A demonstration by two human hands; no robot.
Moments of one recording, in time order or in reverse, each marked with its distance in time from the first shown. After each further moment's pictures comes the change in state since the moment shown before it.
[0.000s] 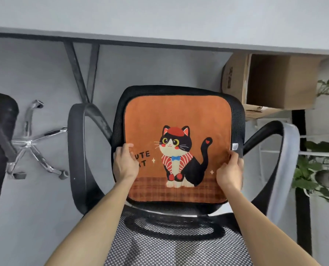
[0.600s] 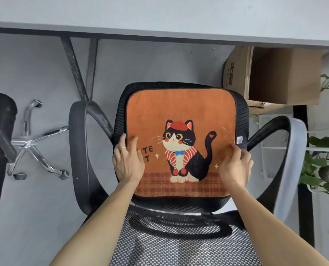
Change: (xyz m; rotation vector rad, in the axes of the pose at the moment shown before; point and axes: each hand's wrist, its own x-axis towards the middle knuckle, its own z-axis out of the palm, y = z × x) left_hand 0.000 -0.011 0.006 0.209 0.071 0.248; right_hand 0.007 0.007 0.015 -0.113 0.144 -0.083
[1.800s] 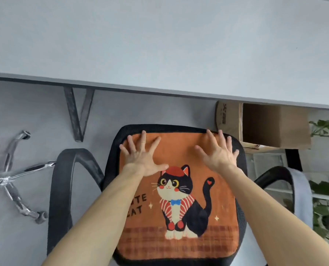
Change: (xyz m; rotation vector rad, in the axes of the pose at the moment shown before) left_hand 0.144 0.090 -0.040 0.308 -0.528 0.232; right_hand 0.128 -0.135 -0.024 -0.316 -0.277 -0.343
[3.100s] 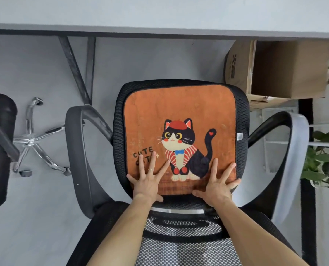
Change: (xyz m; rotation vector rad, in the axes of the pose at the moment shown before) left_hand -0.150 0.011 0.164 0.134 -0.227 0.049; right_hand -0.192 0.044 0.129 -0.076 -0.438 0.309
